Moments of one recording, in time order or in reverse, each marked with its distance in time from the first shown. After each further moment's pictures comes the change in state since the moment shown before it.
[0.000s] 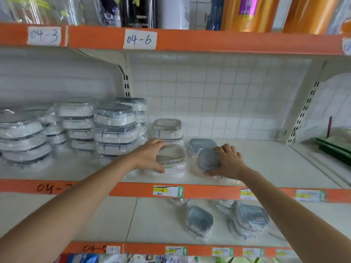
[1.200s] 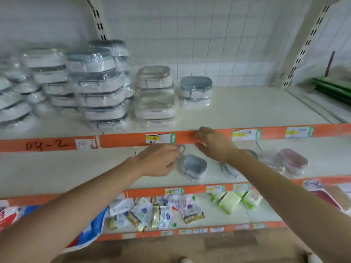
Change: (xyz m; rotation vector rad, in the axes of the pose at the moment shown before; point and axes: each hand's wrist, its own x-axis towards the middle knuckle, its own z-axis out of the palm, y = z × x) left_hand -0.052 0.038 0.122 0.285 -0.026 0.385; right_hand -0.072 -0.016 0.061 0.069 -0.008 -0.321
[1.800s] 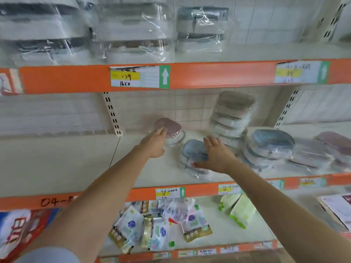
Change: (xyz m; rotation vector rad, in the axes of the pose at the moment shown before) left_hand 0.114 -0.109 0.255 -0.080 -0.069 -0.439; right_hand 0.025 0.091 0.246 -0.046 -0.188 0.297
